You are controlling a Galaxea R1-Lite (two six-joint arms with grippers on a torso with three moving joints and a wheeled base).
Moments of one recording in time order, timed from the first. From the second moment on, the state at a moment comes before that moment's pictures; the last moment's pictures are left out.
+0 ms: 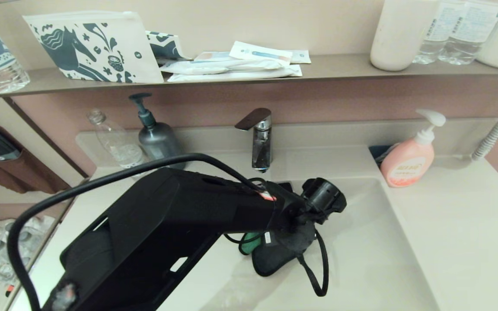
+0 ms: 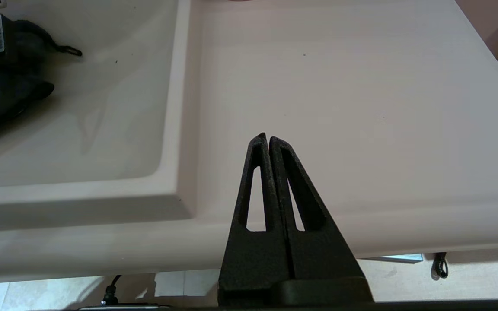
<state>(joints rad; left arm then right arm) -0.93 2.40 -1.83 0.48 0.56 -0.84 0.00 0.00 -0.02 0.05 -0.02 0.02</state>
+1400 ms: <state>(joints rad) -0.94 2.50 -1.85 0.36 0.78 -0.94 0.00 0.00 -0.02 0.05 -0.02 0.02</state>
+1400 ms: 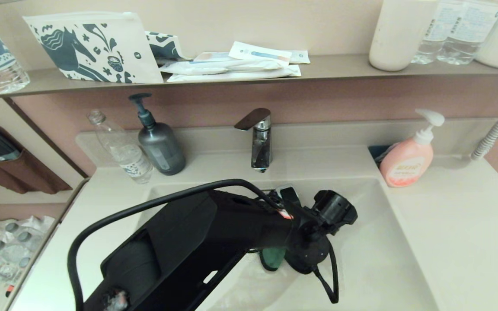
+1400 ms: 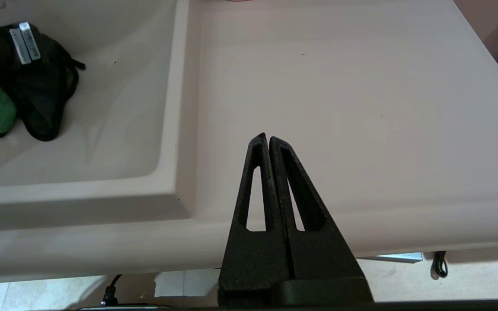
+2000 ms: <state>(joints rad) -0.86 2.40 -1.59 0.27 0.78 -0.89 0.00 0.00 -0.02 0.05 -0.02 0.02</state>
